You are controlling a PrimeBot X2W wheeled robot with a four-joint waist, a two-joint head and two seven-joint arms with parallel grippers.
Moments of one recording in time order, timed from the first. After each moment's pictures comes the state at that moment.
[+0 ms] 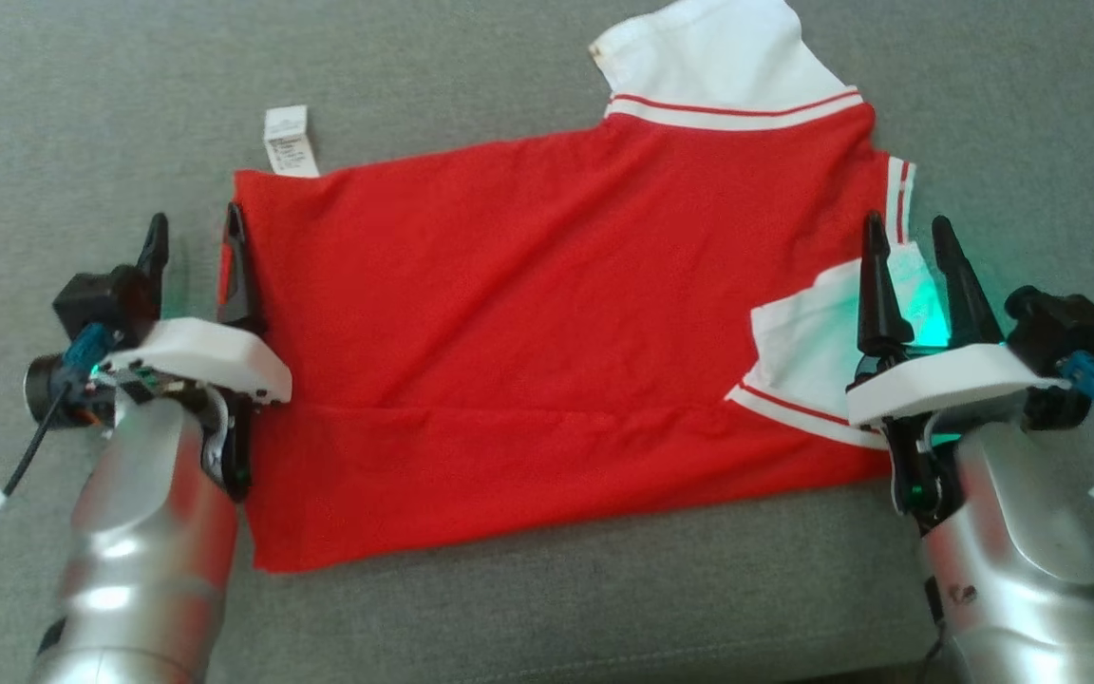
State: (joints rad) left arm -0.67 0.11 -0.09 0.90 -0.29 -0.07 -0.26; right arm -0.43 -0.05 0.03 0.57 0.30 0.13 -0.26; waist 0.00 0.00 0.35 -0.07
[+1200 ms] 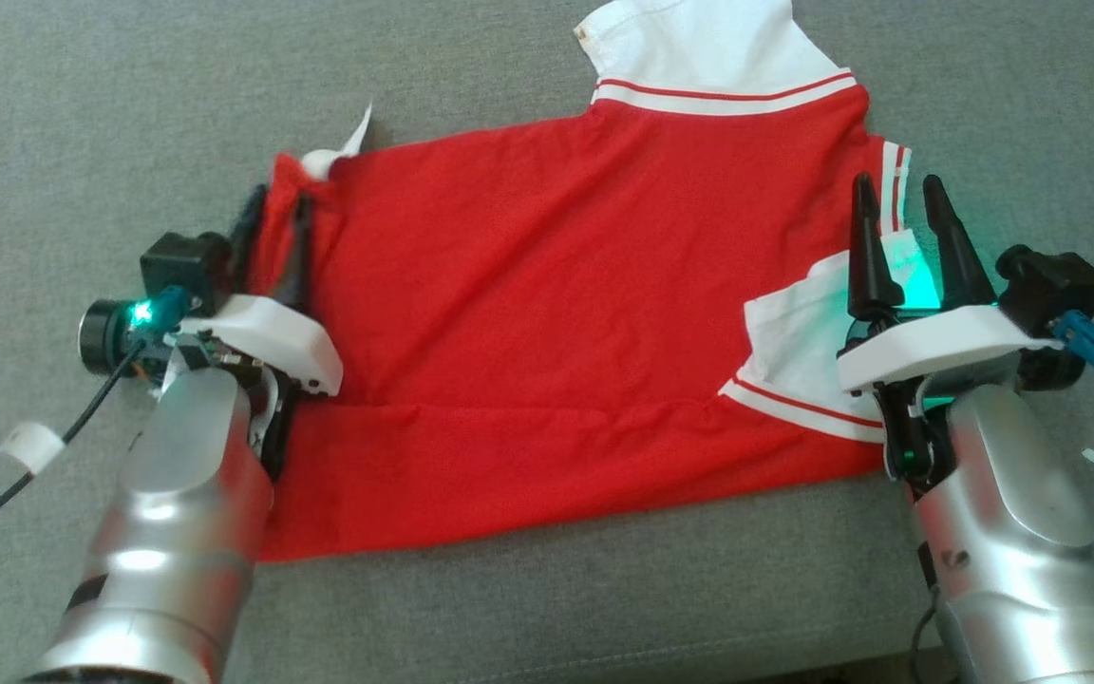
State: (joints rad) left arm -0.76 0.08 -0.19 1.01 -0.18 -0.12 -0.26; right arm -0.50 -0.05 0.05 0.61 0.29 0.13 -0.26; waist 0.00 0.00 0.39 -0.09
